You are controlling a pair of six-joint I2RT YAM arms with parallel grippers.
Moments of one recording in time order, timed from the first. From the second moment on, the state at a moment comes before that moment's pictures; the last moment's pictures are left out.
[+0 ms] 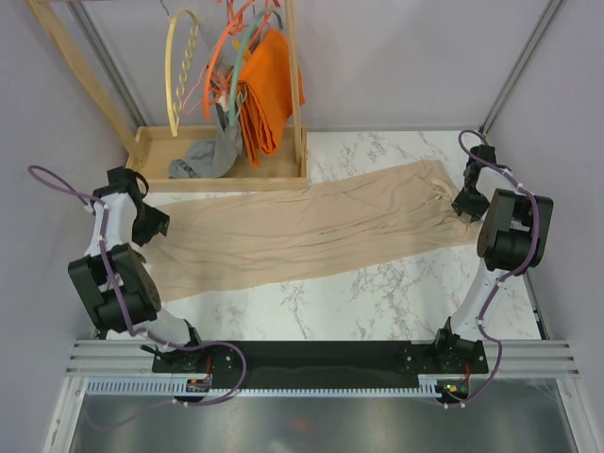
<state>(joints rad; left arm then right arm) 0.38 1.64 1.26 -0.96 -0.26 -0.69 -0.25 2.01 1.42 -0.60 0.33 0.44</state>
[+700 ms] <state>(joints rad) 0.72 1.40 0.83 -0.92 -0.26 -0.78 -0.25 2.03 1.49 -0.66 0.23 0.47</state>
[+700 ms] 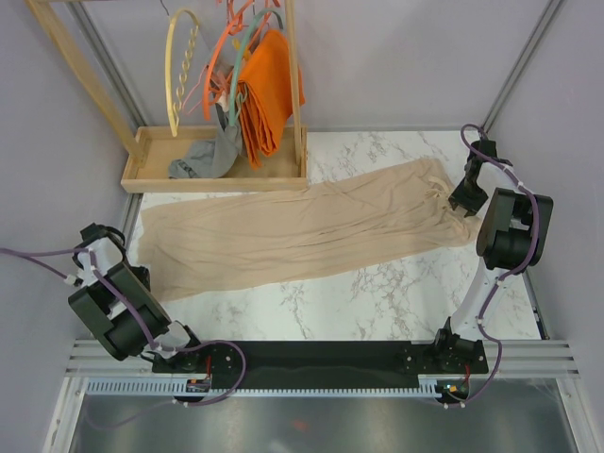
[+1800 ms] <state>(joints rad) 0.72 1.44 0.78 -0.79 -0.26 -0.77 -0.29 2.03 1.51 -0.67 0.18 0.49</state>
